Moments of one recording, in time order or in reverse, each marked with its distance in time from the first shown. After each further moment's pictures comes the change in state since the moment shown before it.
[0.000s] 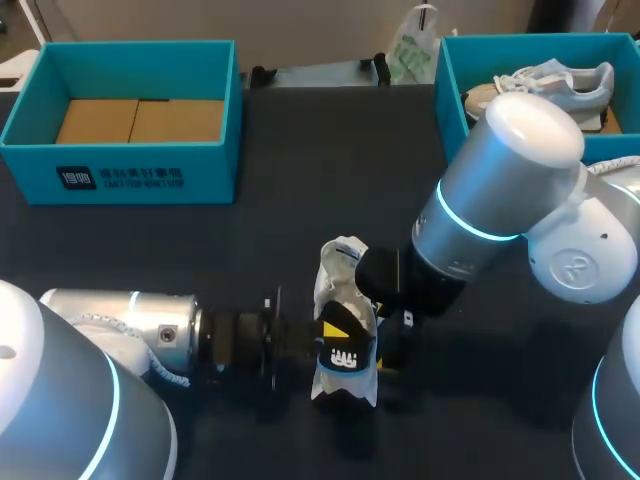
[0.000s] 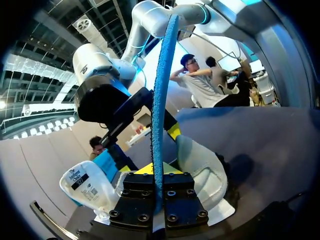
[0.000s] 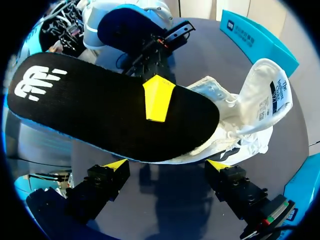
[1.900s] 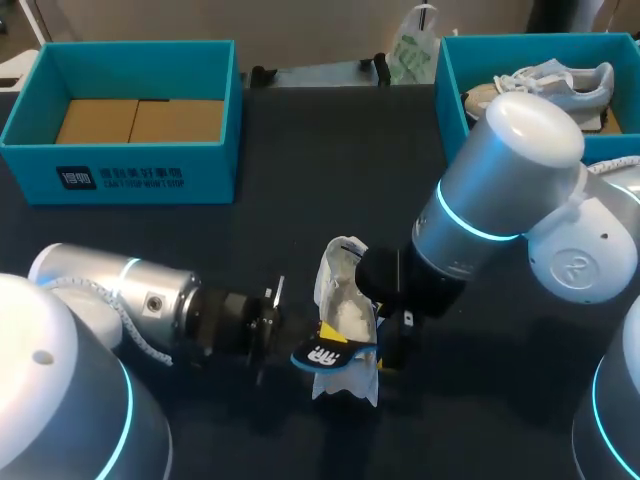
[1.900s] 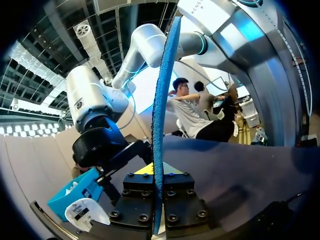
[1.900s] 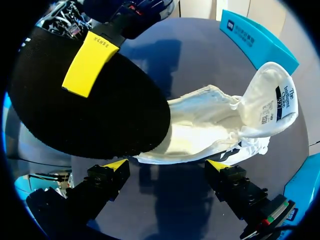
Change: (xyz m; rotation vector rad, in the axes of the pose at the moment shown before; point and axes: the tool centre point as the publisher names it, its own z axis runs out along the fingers) left arm 0.000 -0.075 -0.011 0.187 0.150 -0.088; right arm 0.000 0.000 0.000 0.000 0.000 0.000
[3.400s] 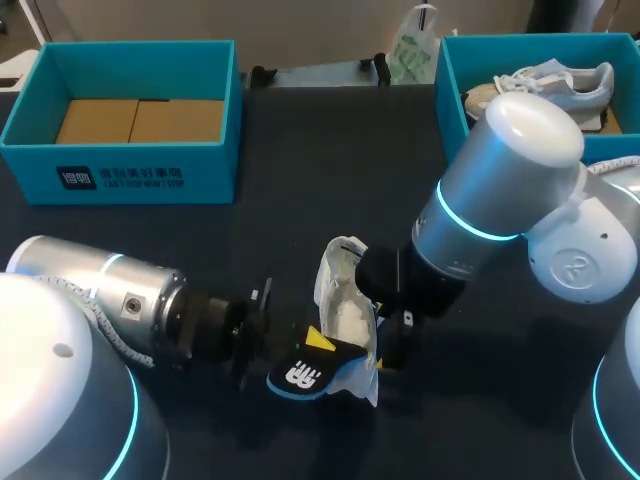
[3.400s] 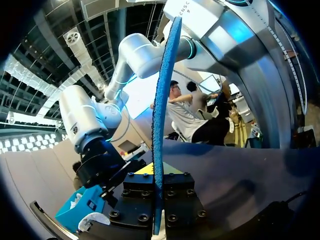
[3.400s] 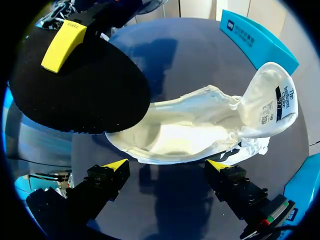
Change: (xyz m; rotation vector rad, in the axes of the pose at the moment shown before) left arm 0.011 -0.033 -0.012 0.014 0.043 0.089; right arm 0.000 0.000 0.000 0.000 0.000 0.000
